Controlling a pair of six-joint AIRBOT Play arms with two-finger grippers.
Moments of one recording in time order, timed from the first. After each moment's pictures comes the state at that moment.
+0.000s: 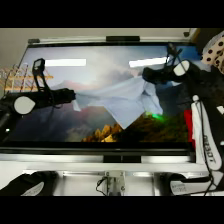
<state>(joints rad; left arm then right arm) -0.33 -1.04 1.01 1.33 -0.75 -1.76 0.09 -1.58 1.47 -1.04 0.87 1.55</state>
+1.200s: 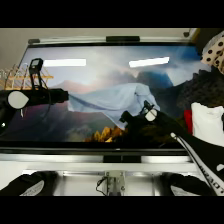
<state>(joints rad) -0.22 -1.05 1.03 1.31 -0.83 -1.56 0.43 -1.40 0.76 -0.83 0.61 1.98</state>
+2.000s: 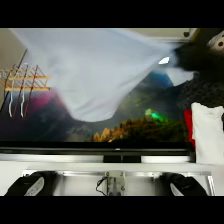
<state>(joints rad) 0.06 -0.85 1.86 1.30 -0.89 -1.50 0.26 -0.78 1.52 -1.45 0.98 1.73</state>
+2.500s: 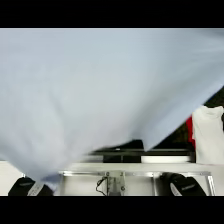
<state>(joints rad) 0.14 -0.72 2.02 1.26 -1.03 -1.57 0.24 -0.61 1.68 -1.50 1.14 1.74</state>
